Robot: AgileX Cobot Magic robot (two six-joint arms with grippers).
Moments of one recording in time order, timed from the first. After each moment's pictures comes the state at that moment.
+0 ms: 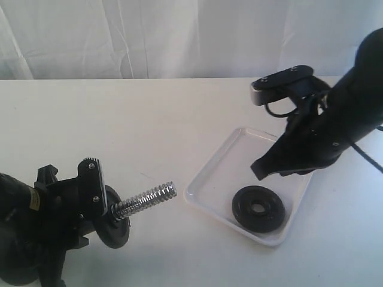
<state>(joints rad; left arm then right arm) -0.63 1.37 -0.57 0.01 0.38 0.71 0.44 1.43 -0.99 0.05 0.81 -0.15</state>
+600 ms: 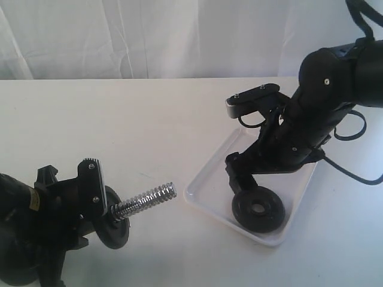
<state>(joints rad) -0.63 1.37 -0.57 0.01 0.38 0.71 0.46 1.62 -1.05 0.06 0.76 -0.05</state>
